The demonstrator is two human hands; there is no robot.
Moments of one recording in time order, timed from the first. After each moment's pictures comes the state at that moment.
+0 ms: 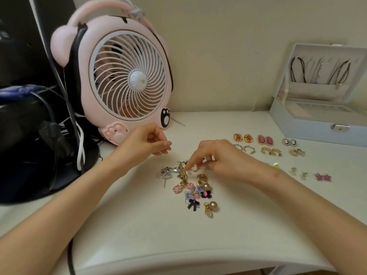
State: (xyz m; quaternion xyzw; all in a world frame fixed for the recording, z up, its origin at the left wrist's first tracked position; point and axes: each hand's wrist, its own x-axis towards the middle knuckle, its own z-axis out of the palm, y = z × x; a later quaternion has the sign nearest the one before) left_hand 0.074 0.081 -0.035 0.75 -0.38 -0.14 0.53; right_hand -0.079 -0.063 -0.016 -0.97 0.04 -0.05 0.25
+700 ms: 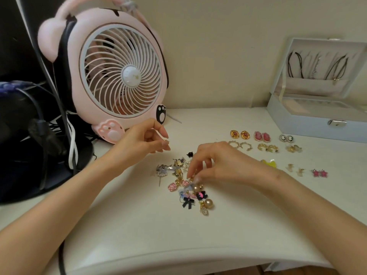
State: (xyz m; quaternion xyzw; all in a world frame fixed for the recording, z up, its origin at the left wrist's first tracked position) left_hand 0.070 0.081 -0.035 0.74 -0.43 -0.14 0.50; right_hand -0.087 -0.066 -0.023 -0.96 0.04 -0.02 0.27
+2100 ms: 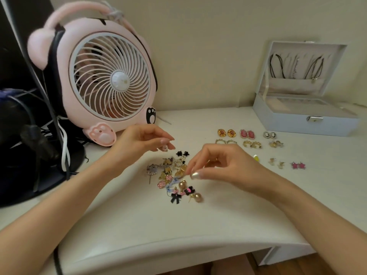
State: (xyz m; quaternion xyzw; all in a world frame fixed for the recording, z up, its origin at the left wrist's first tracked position) left_hand 0.044 0.077 -0.022 0.70 -0.46 -0.17 0.52; right_hand -0.140 -0.057 -0.015 -0.85 0.02 -0.10 0.51
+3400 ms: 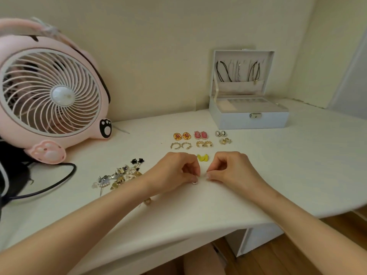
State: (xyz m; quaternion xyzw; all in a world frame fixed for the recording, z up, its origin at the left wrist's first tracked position) left_hand -0.062 -0.022 -0.039 0.69 -0.66 -0.14 0.26; right_hand -0.210 -0.116 -0.046 -0.85 0.31 -0.25 0.35
